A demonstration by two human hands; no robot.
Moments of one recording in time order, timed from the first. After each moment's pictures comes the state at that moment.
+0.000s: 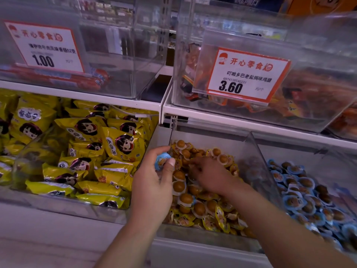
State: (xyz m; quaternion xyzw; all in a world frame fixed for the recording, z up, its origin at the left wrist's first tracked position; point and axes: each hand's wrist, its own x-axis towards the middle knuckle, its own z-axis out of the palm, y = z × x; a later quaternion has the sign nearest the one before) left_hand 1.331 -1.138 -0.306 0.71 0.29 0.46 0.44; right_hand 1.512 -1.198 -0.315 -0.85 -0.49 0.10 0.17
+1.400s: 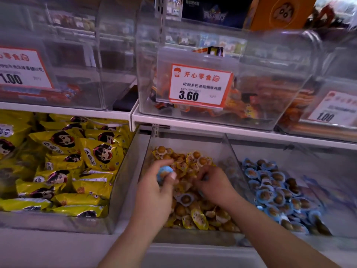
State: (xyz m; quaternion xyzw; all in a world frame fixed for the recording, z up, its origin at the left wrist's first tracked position) left_hand 1.352 -1.172 -0.298 0.75 0.27 0.36 0.48; right_hand 1.519 -1.258 -0.317 -0.86 -0.33 0.11 0.37
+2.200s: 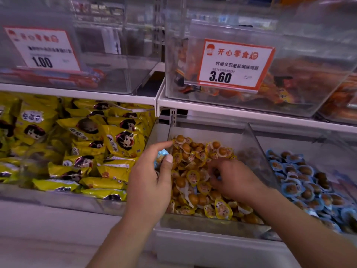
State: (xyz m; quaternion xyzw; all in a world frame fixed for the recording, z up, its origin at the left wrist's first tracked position) left_hand 1.310 -1.146 -0.291 0.77 0.28 0.42 0.40; right_hand 1.510 -1.258 -0.301 -0.84 -0.53 0.01 0.08
